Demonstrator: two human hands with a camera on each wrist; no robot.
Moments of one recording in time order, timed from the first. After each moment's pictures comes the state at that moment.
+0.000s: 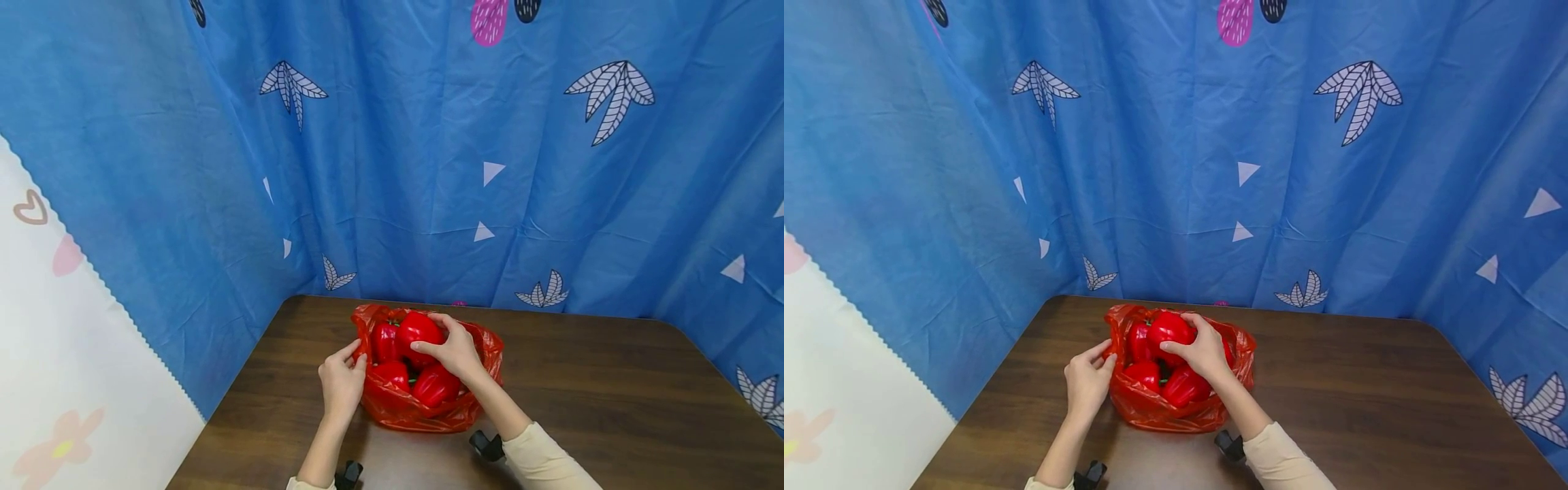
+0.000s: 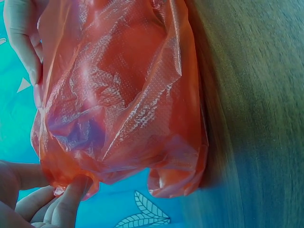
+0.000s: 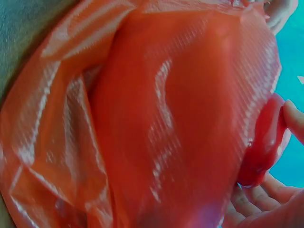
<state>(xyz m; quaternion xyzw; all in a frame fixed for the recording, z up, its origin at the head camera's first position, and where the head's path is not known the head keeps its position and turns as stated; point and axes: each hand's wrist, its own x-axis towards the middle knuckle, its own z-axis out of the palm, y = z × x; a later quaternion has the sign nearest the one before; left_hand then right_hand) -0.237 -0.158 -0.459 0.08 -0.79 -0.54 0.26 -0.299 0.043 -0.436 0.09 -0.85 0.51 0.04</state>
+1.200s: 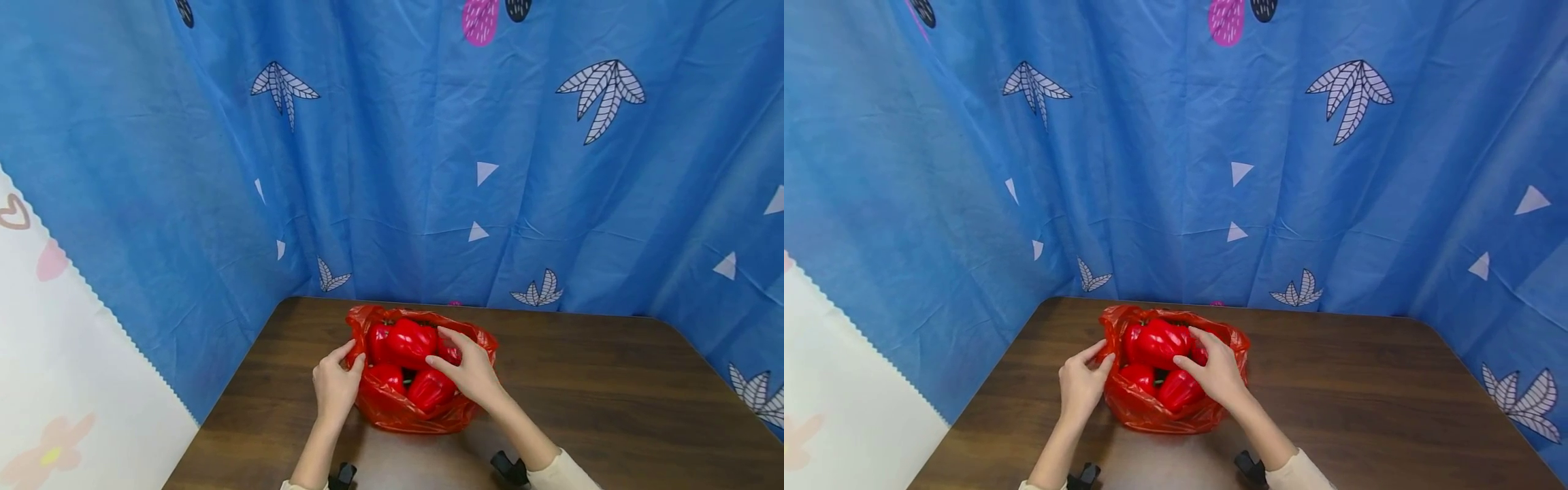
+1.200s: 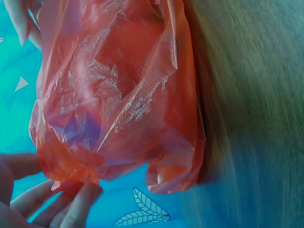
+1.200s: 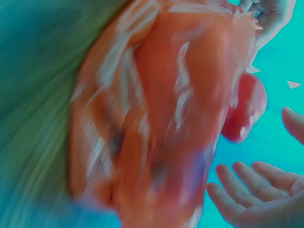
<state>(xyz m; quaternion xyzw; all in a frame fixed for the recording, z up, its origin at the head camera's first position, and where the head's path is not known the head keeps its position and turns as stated) -0.237 -0.160 -0.460 0.07 -0.83 -0.47 0.29 -0.269 0.079 -0.445 0.17 -0.87 0.44 0.11</state>
